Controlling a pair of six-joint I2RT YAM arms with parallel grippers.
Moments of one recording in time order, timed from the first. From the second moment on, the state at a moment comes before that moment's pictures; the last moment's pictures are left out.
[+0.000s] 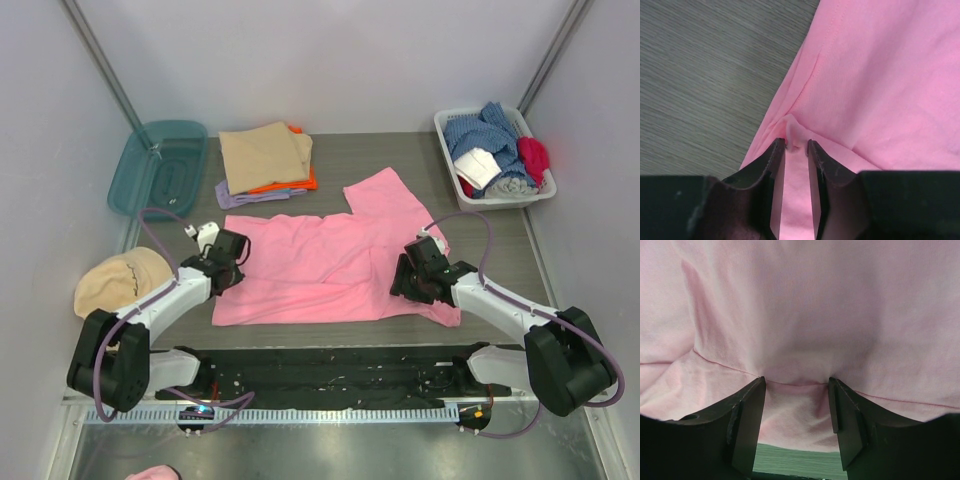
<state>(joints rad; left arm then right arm) -0.37 1.24 0.62 -0.44 -0.47 -0.75 0.47 1.20 0.55 -0.40 0.09 0.69</state>
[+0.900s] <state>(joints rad) -0.26 1.27 0.64 -0.45 -0.47 -0.73 0.48 1.20 0.55 -0.41 0.11 0.73</state>
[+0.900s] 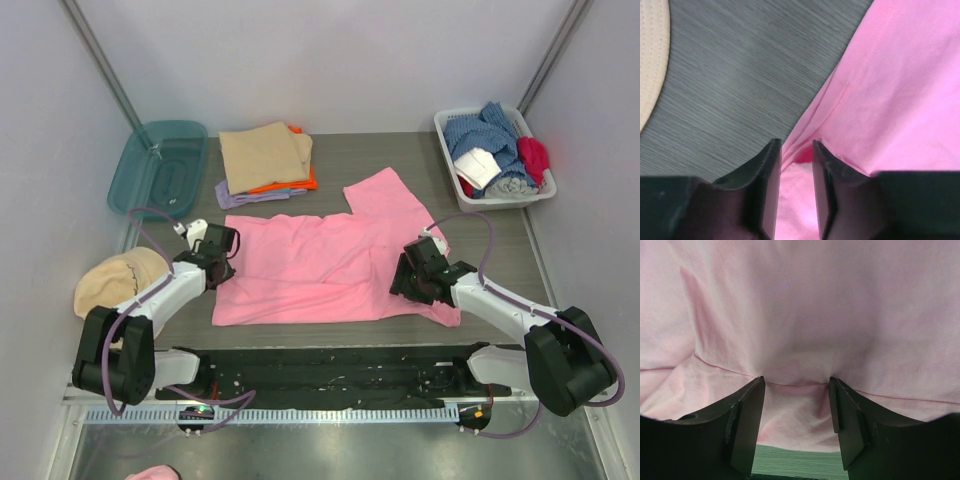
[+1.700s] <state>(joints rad) -0.26 1.21 0.62 -0.43 -0.36 -0.76 0.48 1.20 0.55 -0.41 0.11 0.73</state>
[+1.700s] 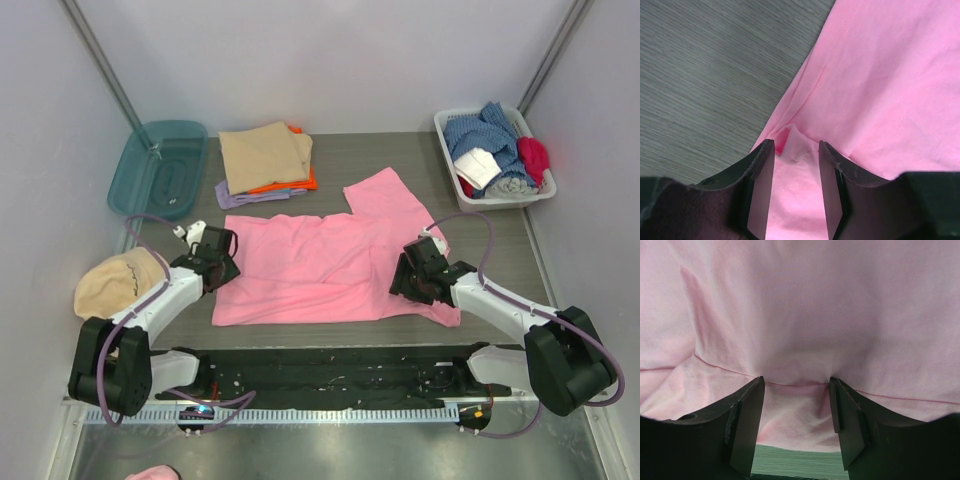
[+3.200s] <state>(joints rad) -0.18 1.28 0.62 -0.41 -0.37 -0.74 0.48 1.20 0.55 -0.41 0.11 0.73</state>
